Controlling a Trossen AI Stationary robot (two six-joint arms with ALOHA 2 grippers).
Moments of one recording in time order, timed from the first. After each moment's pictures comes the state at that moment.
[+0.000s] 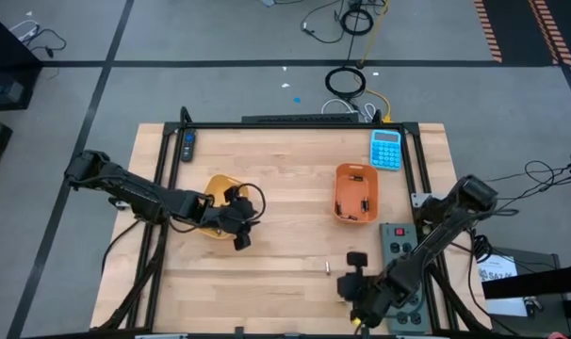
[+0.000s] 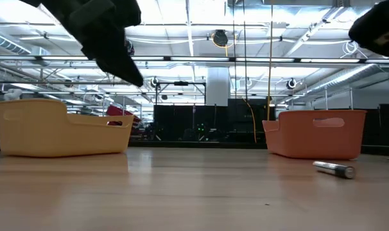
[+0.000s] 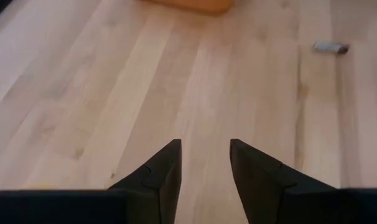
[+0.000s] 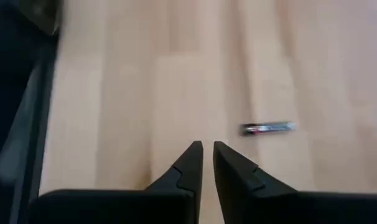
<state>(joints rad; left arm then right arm) -0.28 1.34 0.79 -0.28 -0.37 -0.36 0.82 1.73 1.11 -0.53 0.43 0.79</state>
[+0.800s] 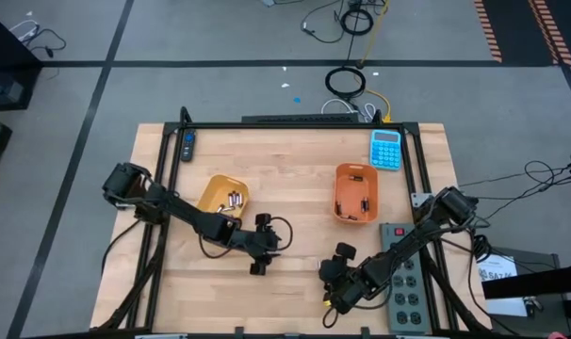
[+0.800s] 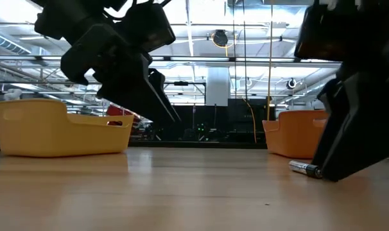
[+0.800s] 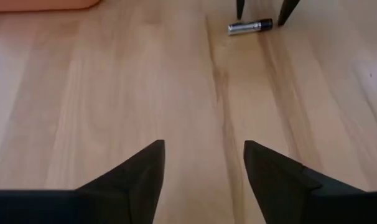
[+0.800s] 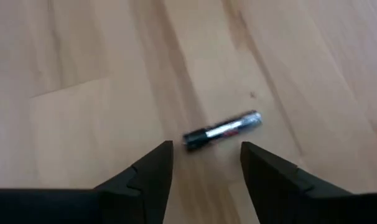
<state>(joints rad) -0.35 1.74 0.88 0.08 -0.21 -0.12 0.69 1.92 1.08 -0.38 0.49 0.94</state>
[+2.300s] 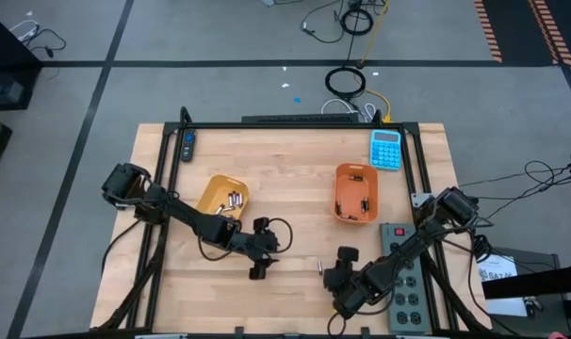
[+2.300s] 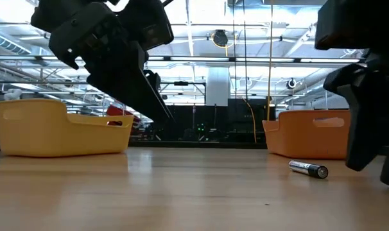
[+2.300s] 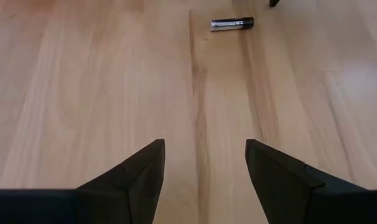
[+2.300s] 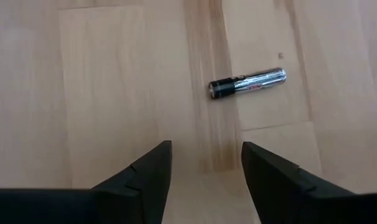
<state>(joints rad) -0.37 1.74 0.90 0.04 -0.16 -0.26 0.71 1.92 1.15 -0.55 0.38 0.81</state>
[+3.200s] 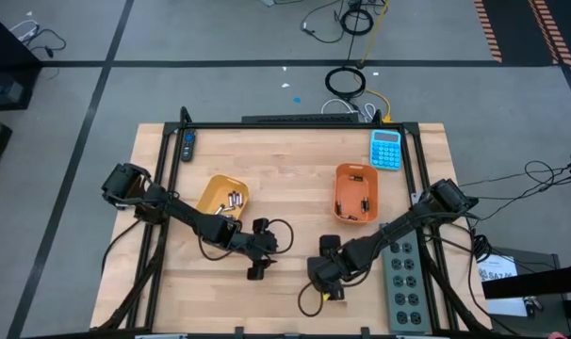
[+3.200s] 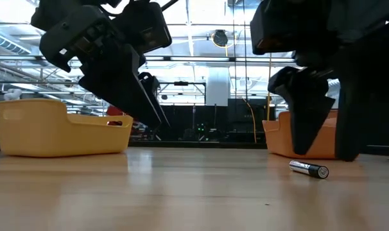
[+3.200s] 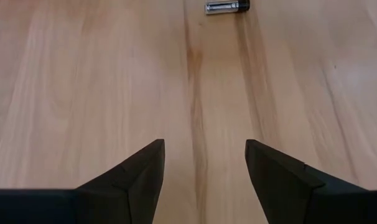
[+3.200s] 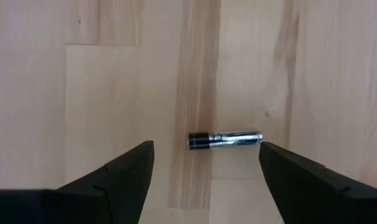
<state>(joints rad) -0.37 1.74 0.90 0.00 -0.13 -0.25 0.50 1.91 1.25 -0.62 0.09 0.47</state>
